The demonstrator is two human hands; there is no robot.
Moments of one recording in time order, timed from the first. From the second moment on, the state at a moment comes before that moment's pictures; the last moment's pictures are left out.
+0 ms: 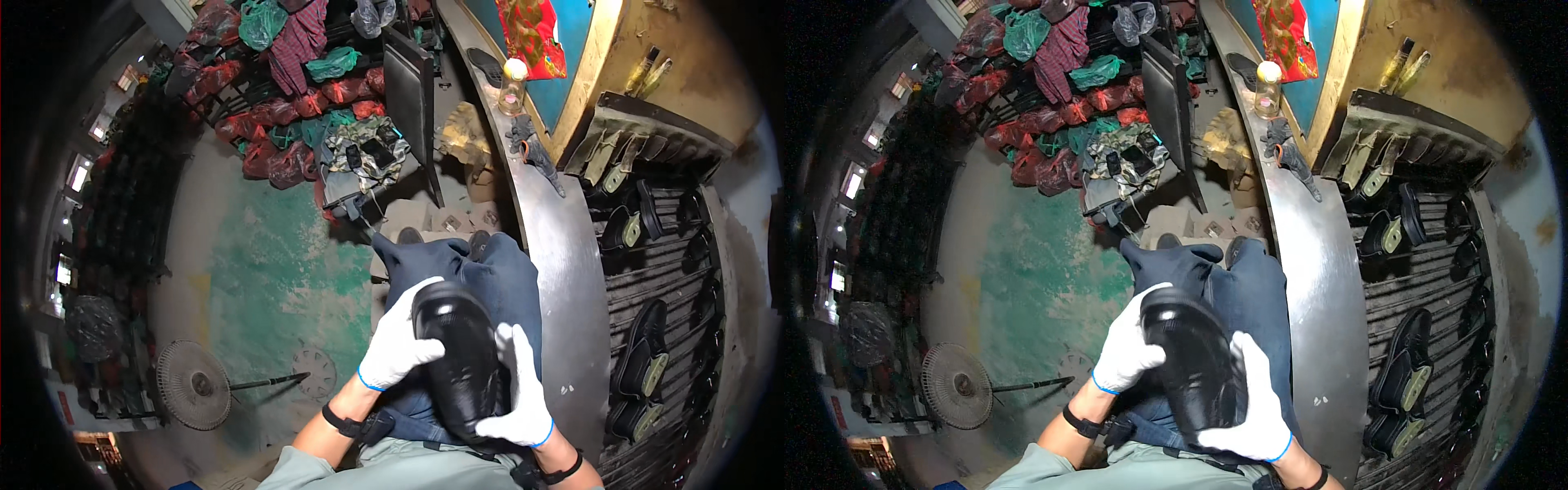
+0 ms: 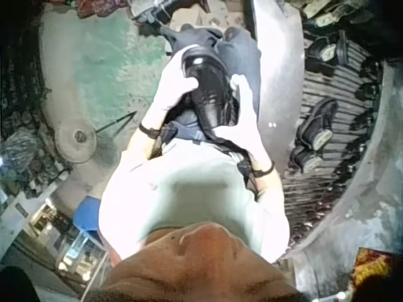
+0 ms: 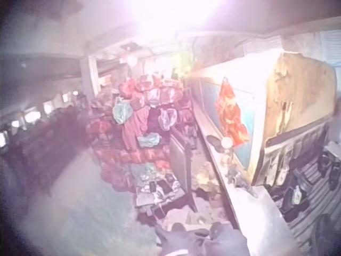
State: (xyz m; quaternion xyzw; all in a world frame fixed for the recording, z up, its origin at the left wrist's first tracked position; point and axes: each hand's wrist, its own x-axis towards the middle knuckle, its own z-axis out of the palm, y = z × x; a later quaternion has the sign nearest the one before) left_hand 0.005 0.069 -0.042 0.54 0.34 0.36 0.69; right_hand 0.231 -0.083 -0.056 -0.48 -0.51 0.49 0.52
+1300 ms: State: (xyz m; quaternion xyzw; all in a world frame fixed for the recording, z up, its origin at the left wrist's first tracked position) left_hand 0.019 0.079 -0.081 0.63 0.34 0.28 0.64; right_hand 0.602 -0.102 -0.159 -0.81 -0.13 0.27 0.50
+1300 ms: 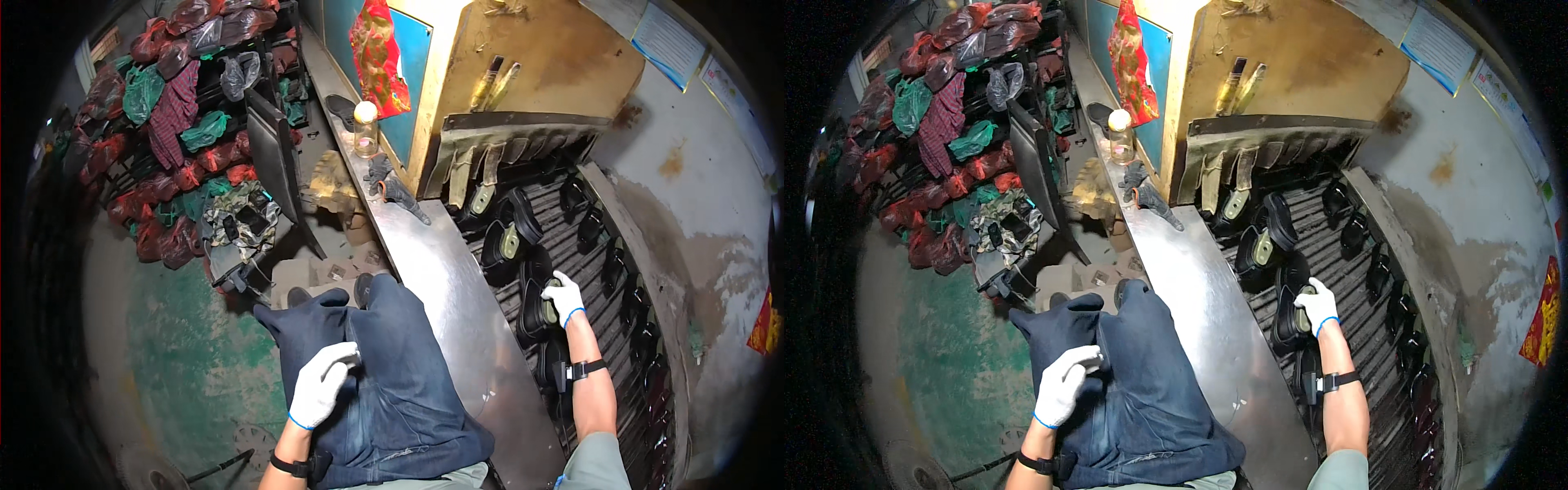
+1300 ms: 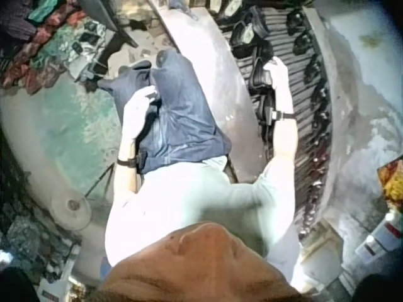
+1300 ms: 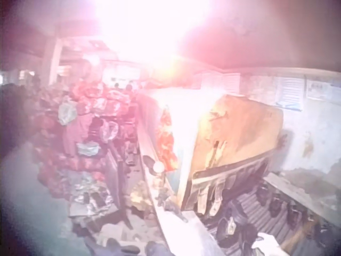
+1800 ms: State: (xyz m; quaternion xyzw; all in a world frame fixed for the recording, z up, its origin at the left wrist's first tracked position) left_hand 0.042 0.081 -0.080 0.48 0.26 0.24 0.80; right_hand 0.410 0.000 -0.092 -0.58 -0.10 0.27 0.76
